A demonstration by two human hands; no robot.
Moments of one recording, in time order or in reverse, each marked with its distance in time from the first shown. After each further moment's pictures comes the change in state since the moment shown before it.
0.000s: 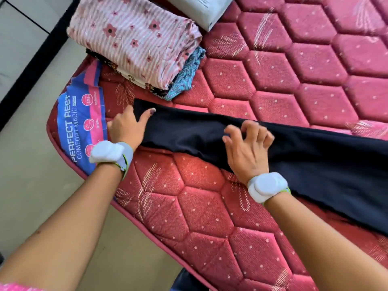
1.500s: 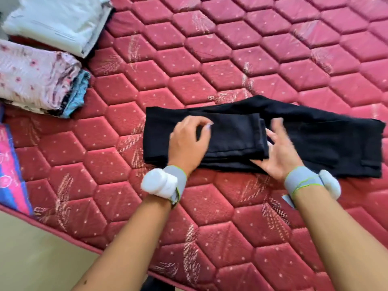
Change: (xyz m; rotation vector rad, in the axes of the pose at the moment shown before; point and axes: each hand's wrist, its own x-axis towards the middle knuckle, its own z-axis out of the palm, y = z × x) left_hand -0.261 0.281 0.029 -0.603 -0.231 0.688; right_hand -0.125 0.252 -0.163 1.730 -0.147 1.307
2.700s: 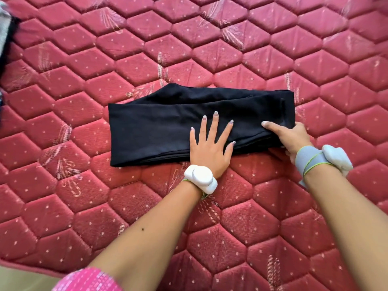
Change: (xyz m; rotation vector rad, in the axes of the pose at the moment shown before) left_hand -0.056 0.099 0.232 0.670 -0.304 0.257; right_hand -0.025 -0.074 -0.213 -0.528 0.689 -0.135
